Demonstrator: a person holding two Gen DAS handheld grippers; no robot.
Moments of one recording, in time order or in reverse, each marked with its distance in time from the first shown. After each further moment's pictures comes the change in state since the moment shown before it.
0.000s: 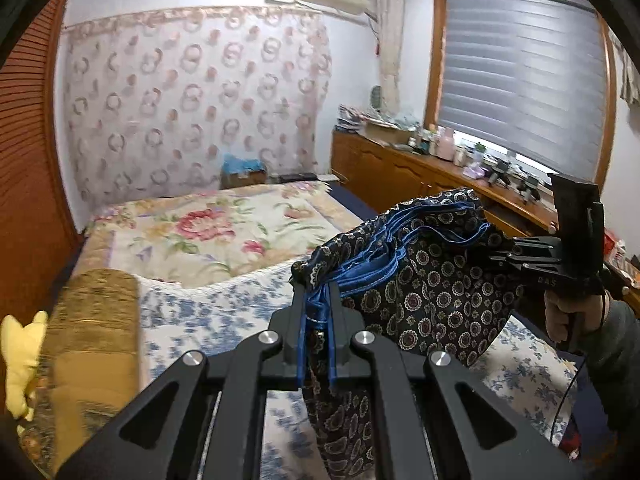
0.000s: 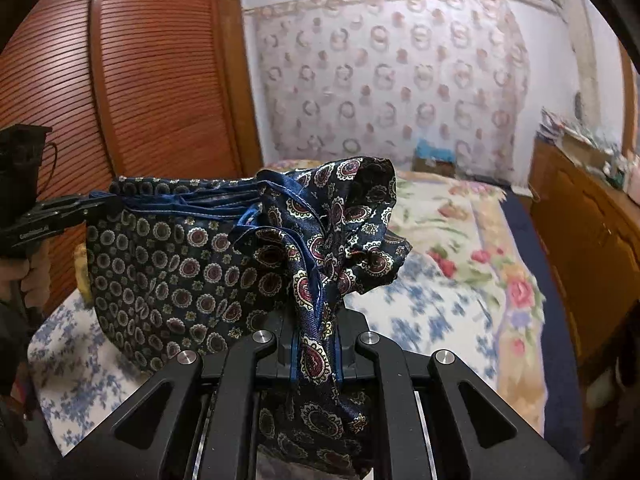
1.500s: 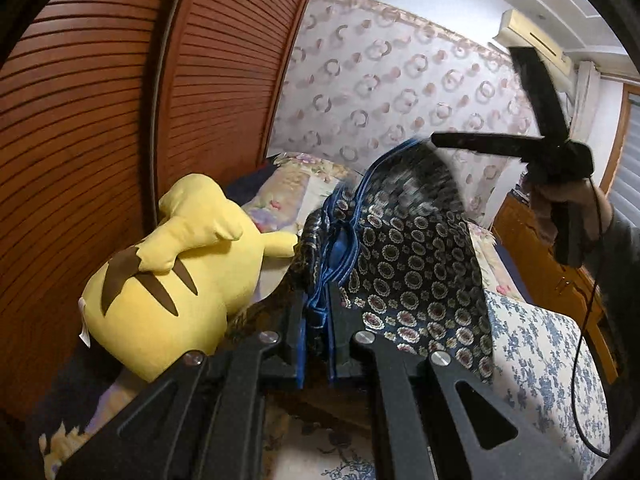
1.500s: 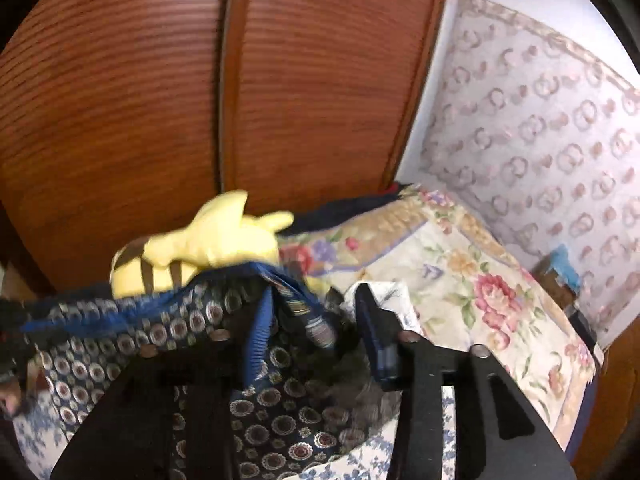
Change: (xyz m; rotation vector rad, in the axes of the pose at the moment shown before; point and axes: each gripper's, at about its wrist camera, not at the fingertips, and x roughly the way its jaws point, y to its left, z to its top) left arm -0.100 0.226 -0.162 -0.505 -0.069 0.483; right arm 0.291 0.296 0.193 -0.509 0.109 0.291
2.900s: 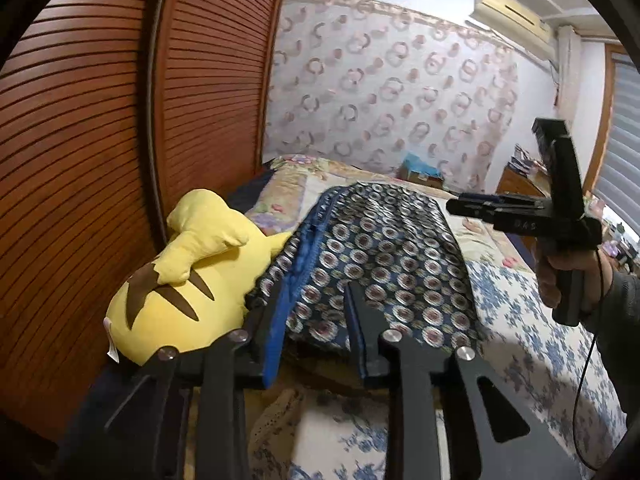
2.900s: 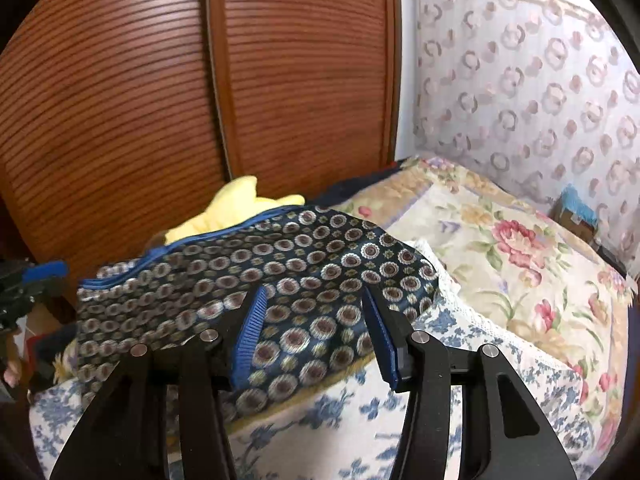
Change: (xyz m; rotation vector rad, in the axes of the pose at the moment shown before) left arm -0.039 -0.015 -0.002 0.139 0.015 0.015; right arm -0.024 0.019 -0.094 0.195 -0.038 0.061
